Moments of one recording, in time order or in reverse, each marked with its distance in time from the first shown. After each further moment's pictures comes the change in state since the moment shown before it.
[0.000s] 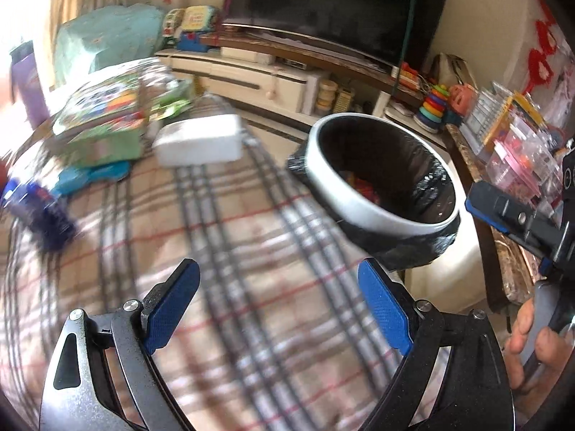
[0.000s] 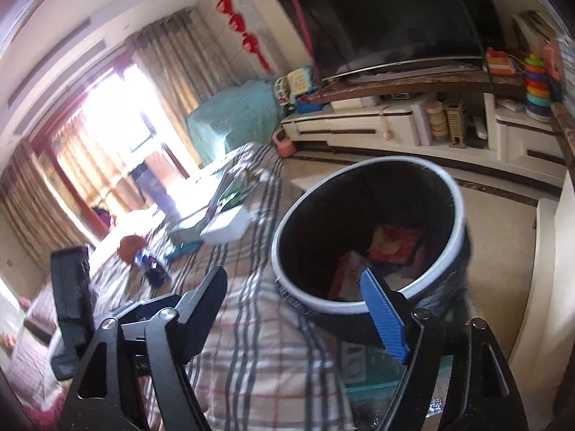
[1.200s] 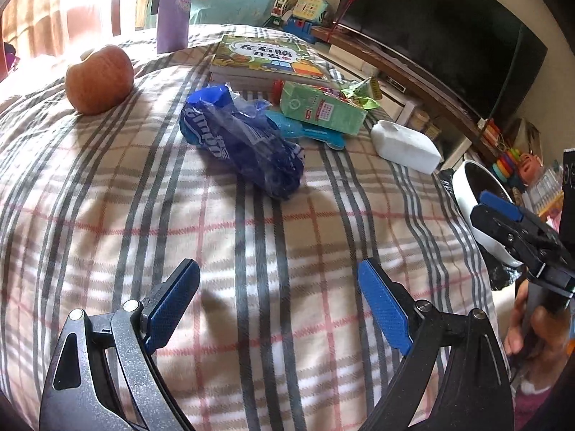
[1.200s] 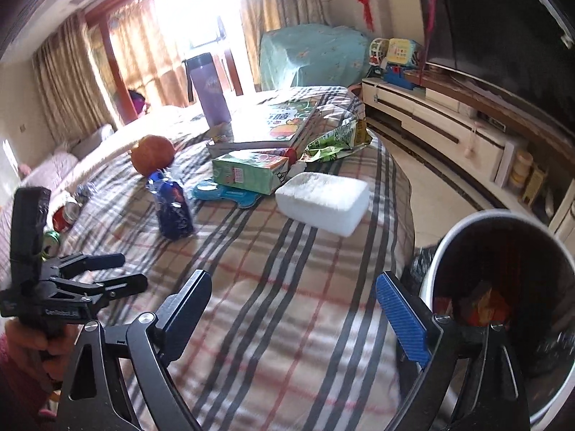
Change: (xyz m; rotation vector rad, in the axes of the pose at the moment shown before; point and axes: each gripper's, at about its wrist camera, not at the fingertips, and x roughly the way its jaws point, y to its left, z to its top) left arm -0.035 0.159 -0.031 -0.301 0.022 0.165; right arm 0.122 0.106 0.015 -0.434 0.233 0.067
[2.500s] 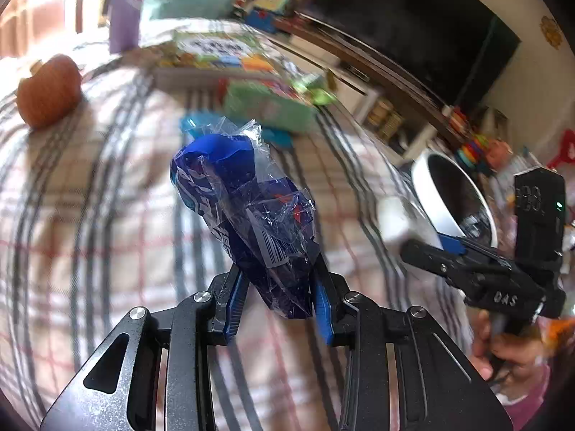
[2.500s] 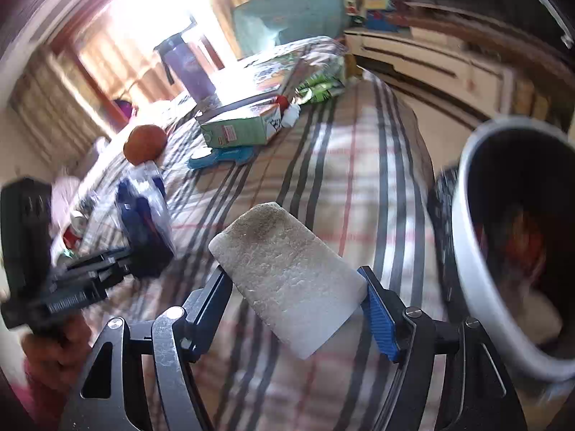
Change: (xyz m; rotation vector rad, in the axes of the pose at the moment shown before) left arm 0.001 -0.022 0.004 0.056 0.065 -0.178; right arm 0.009 -0.007 -0.035 0.250 0.146 0.079
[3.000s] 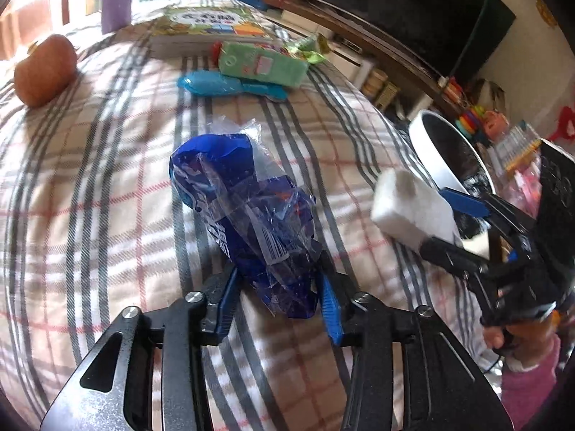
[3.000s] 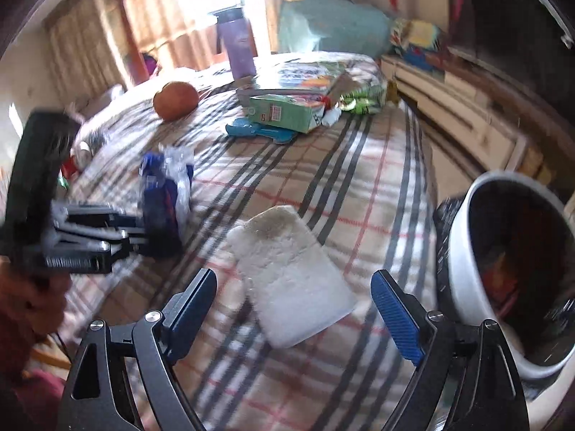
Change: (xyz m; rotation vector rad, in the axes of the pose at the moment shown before) left arm 0.002 -0.002 -0.020 0.034 0.064 0.035; right arm -0.008 0.038 -0.020 -0.348 -0.030 -0.099
